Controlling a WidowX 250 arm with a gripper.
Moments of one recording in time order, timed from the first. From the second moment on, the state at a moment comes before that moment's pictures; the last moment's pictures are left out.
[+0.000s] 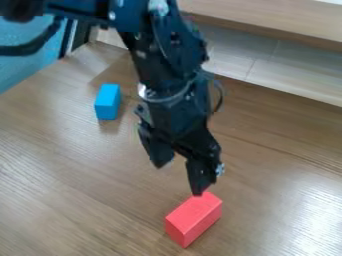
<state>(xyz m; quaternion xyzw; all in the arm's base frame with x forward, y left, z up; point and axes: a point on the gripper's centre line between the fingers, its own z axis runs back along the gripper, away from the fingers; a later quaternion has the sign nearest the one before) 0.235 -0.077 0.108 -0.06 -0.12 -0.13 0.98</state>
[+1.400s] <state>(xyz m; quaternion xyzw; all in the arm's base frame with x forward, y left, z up) 0.220 -0.085 0.049 -0.01 -0.07 -0.17 0.98</state>
